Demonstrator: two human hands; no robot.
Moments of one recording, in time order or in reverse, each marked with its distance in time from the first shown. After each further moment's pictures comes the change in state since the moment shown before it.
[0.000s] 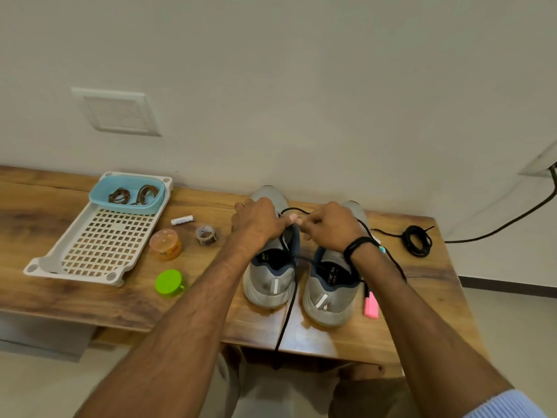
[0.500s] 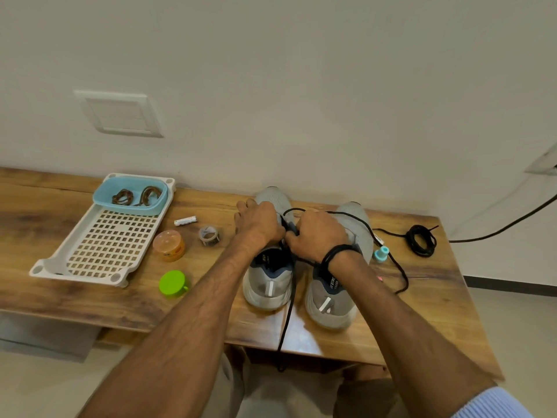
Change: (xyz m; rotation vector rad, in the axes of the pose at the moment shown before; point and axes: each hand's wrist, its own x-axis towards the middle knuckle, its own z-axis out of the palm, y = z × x) left_hand -0.003 0.000 0.000 0.052 -0.017 -0.020; right_hand -0.007 -0.027 0.023 -0.231 0.016 -0.038
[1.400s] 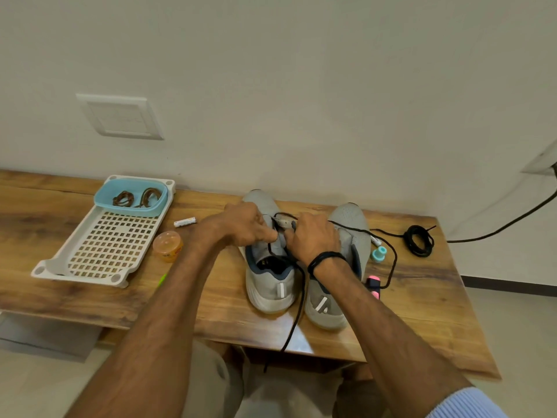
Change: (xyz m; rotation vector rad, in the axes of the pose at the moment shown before) left_hand -0.022 -0.033 -0.044 -0.213 -0.302 0.160; right_hand -0.006 -0.009 0.005 0.082 0.087 0.140
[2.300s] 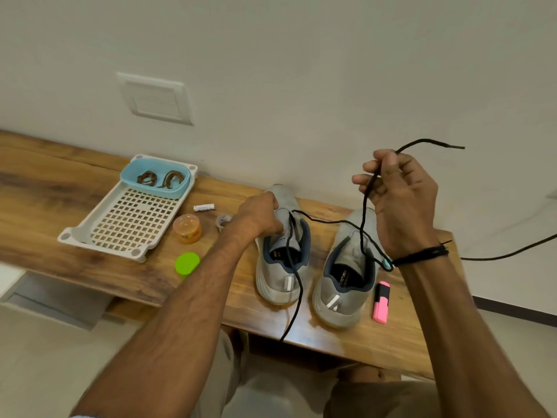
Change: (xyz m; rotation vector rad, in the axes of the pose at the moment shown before) left_hand 0.011 -0.009 0.015 -0.003 0.261 -0.079; right_hand -0.018 0.022 -0.093 1.376 0.318 -0.164
